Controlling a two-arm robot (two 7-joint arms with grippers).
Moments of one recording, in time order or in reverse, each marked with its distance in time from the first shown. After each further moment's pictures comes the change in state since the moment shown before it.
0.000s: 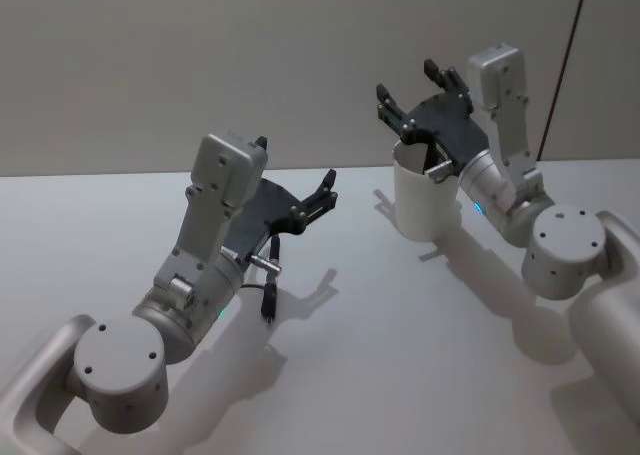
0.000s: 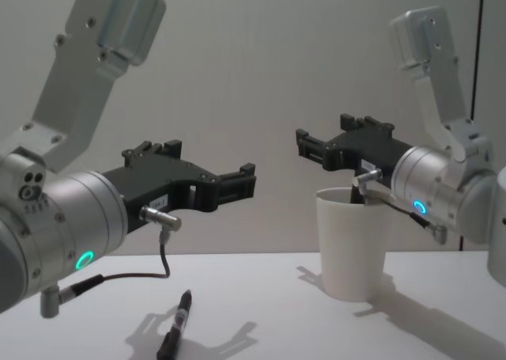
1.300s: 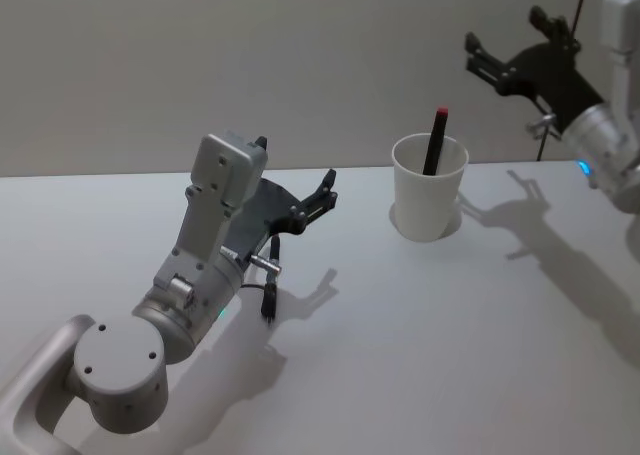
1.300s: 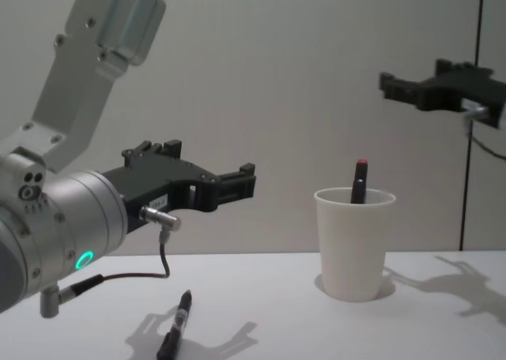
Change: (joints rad) left arm 0.000 0.000 0.000 0.000 0.000 0.000 0.000; right arm -0.075 0.131 0.156 -0.252 0.098 0.136 0.110
